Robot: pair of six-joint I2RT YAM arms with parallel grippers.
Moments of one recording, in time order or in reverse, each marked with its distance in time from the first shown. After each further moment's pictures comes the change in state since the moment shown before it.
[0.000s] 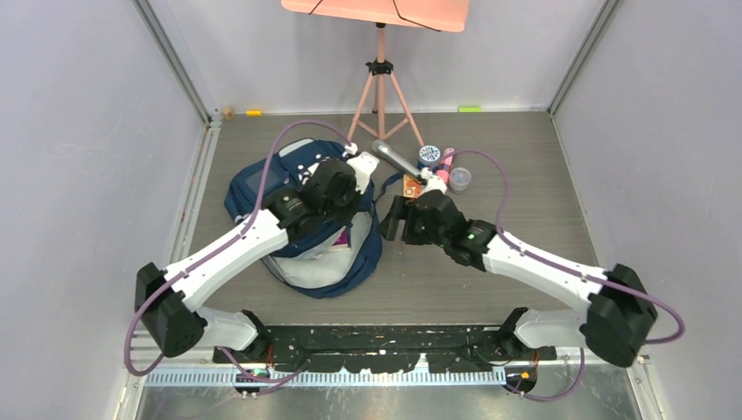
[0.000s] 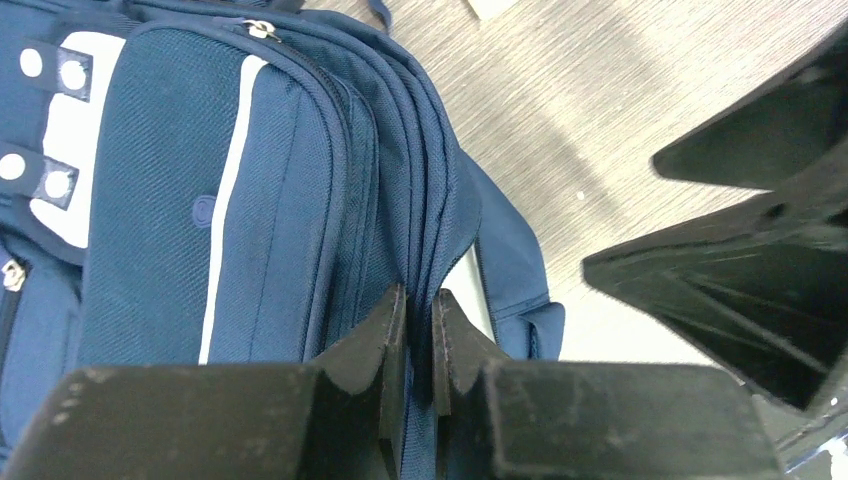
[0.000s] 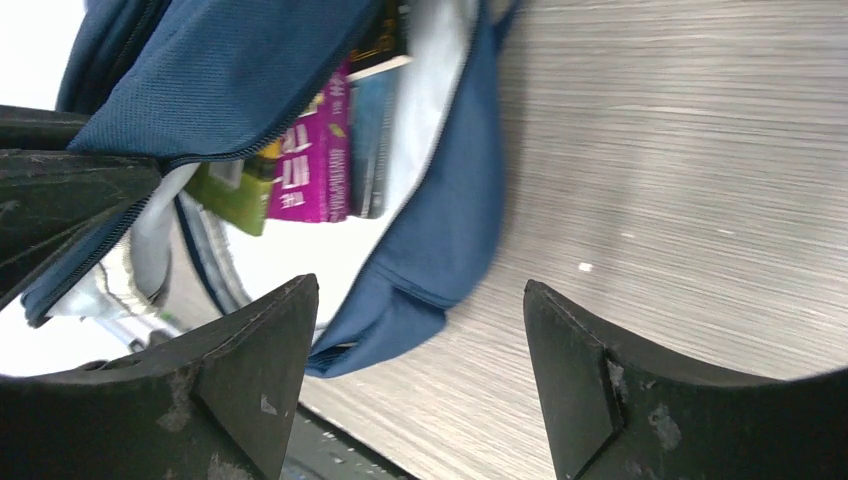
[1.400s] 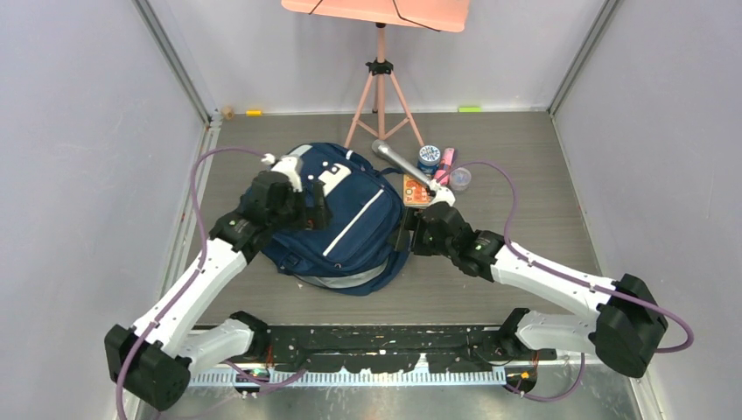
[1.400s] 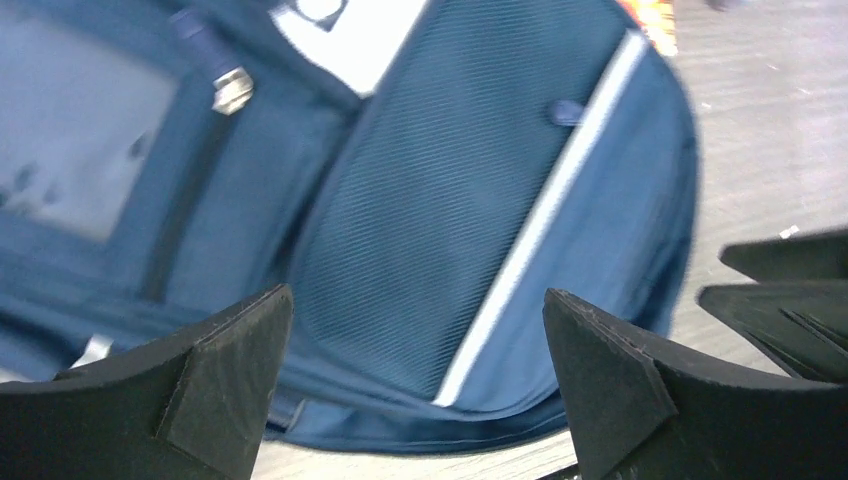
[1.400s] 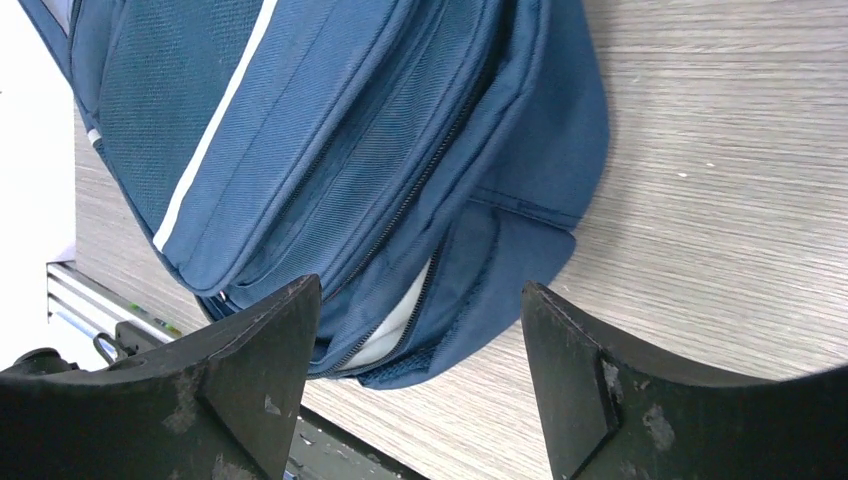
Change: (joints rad) left arm 0.274 -0.259 -0.256 0.069 0.121 -0.330; right arm -0.003 -0.134 -0.125 -0.061 0.062 0.007
